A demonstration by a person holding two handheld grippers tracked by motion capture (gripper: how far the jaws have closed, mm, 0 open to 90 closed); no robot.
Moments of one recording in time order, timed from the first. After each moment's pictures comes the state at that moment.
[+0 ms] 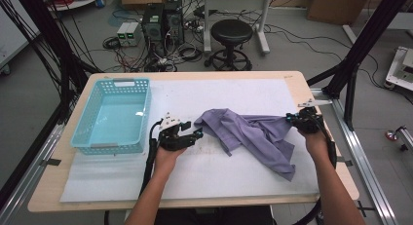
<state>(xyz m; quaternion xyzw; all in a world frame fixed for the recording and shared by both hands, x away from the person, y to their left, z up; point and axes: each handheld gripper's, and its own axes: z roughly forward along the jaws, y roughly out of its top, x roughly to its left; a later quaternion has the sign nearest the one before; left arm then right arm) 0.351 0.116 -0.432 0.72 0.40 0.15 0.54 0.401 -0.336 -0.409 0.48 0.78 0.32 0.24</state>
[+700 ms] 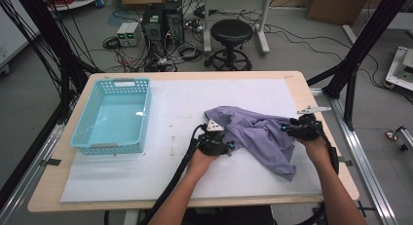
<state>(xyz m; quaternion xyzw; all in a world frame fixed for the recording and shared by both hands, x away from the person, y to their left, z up) 0.361 0.012 -0.457 0.81 0.37 0.08 0.45 0.391 -0.333 -0.427 0.48 0.79 0.32 0.21</state>
